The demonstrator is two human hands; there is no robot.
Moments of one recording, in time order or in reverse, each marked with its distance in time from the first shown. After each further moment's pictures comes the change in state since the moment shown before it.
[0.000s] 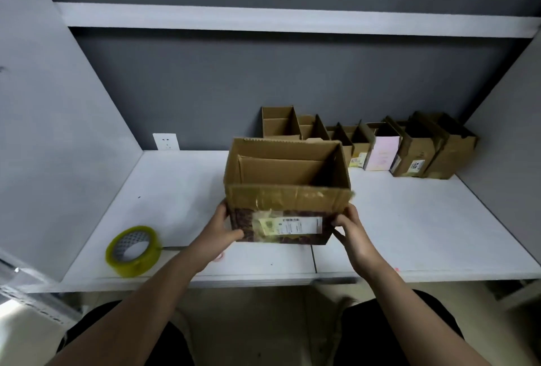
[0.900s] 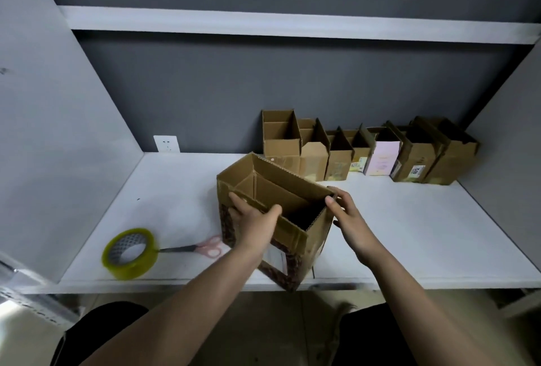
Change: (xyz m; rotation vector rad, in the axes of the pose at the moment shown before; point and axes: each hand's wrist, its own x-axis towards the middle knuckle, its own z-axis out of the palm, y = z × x) left_hand 0.005 0.046 0.064 -0.180 0.243 -0.122; right_hand 0.014 -0.027 -0.002 -0.224 -0.077 -0.088
